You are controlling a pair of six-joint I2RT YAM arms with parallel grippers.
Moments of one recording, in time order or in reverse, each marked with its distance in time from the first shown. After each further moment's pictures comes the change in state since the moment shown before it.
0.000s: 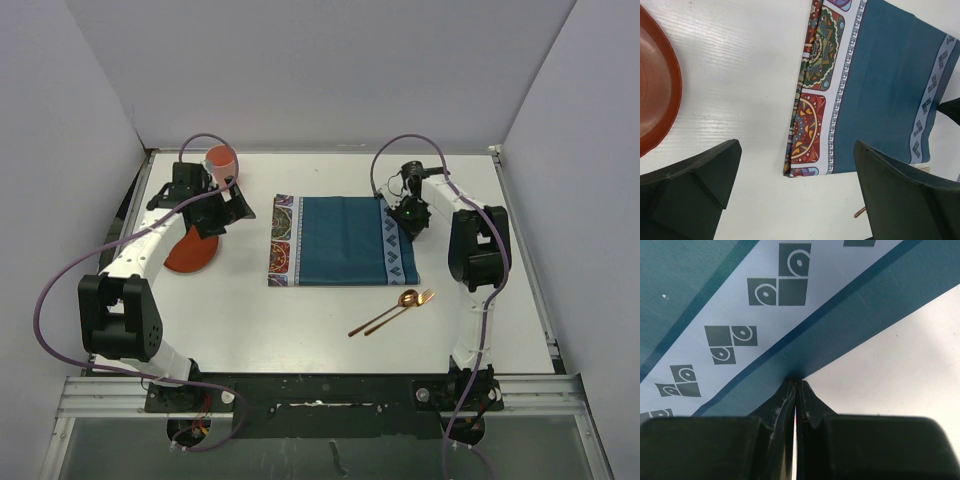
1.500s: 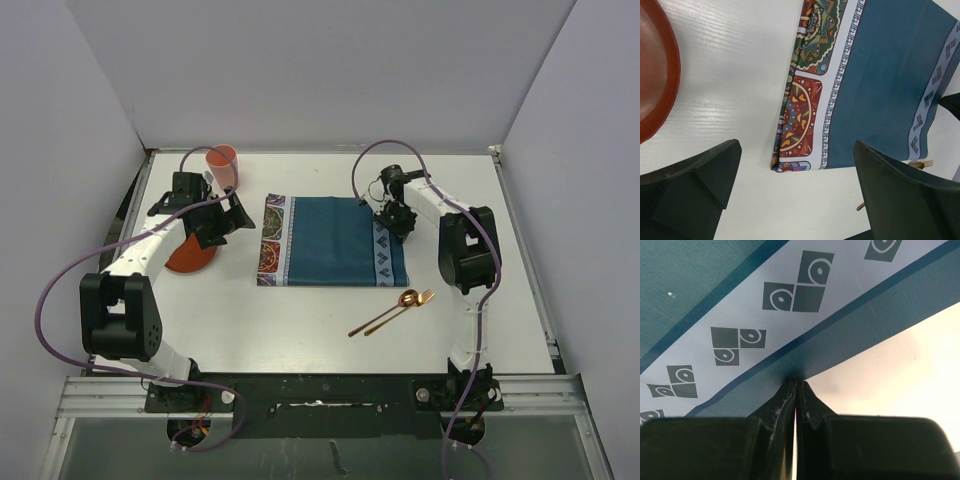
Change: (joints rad) left arm 0.020 0.000 -0.090 0.027 0.043 -0.006; right arm 0.118 0.008 -0.004 0.005 0.098 0.011
